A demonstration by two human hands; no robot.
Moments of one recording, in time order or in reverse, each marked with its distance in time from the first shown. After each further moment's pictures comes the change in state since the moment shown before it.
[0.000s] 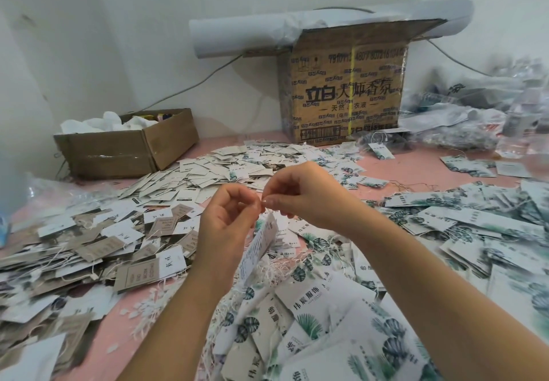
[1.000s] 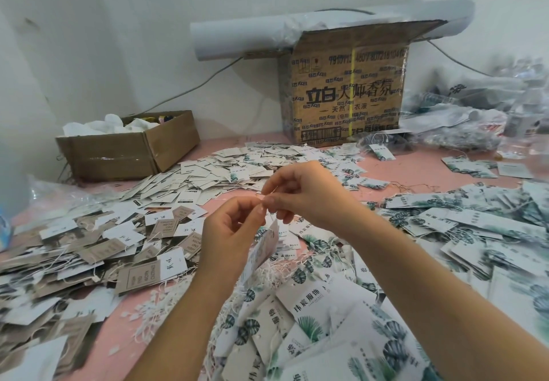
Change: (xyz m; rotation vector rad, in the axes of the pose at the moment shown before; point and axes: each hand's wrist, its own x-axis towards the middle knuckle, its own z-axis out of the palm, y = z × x) left_hand -0.003 -0.005 0.002 0.157 0.035 0.010; right_hand 0.001 0.003 0.002 0.165 0.042 0.060
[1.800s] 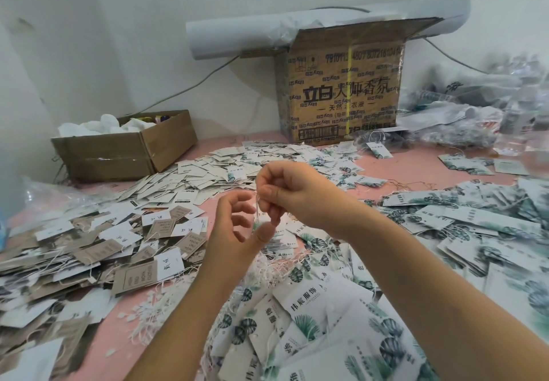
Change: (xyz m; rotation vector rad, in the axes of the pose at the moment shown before) left_hand -0.003 -0.012 -0.004 0.193 -0.114 -0.047; right_hand -0.006 -0.013 0.002 0.180 -0.109 -0.039
